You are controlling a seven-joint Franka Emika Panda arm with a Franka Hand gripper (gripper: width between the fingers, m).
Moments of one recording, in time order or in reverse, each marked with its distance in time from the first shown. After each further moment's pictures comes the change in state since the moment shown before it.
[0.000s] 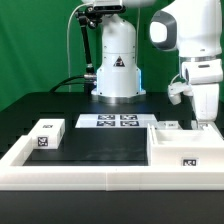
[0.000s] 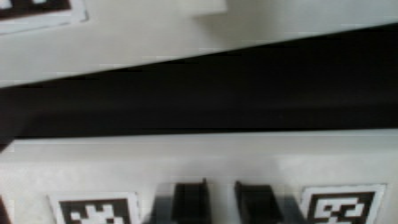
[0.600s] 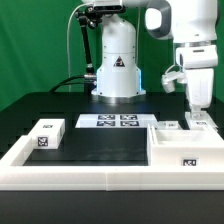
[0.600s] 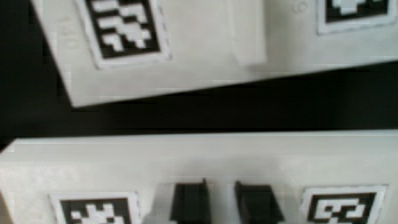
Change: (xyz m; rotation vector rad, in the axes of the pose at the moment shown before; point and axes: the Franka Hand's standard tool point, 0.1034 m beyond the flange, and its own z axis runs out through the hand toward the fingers) arm -0.018 0.016 -0.033 -0.042 -0.021 -0.009
